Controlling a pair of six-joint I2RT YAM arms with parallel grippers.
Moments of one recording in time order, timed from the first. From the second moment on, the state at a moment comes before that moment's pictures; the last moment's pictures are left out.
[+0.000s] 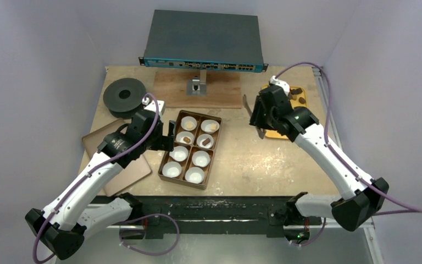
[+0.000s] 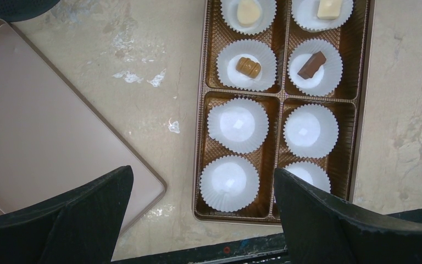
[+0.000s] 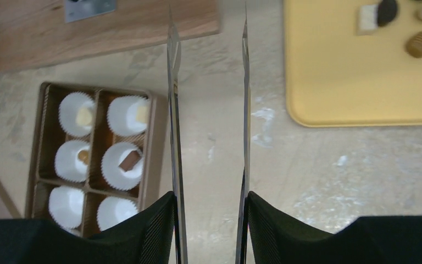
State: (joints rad) left arm -0.58 0.97 1.03 -0.88 -0.29 -0.33; right arm 0.61 1.28 1.32 -0.85 0.31 0.65
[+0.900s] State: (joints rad) left arm -0.58 0.96 1.02 -0.88 -0.26 -0.33; right arm 0.12 1.34 1.13 -0.74 0.29 0.50
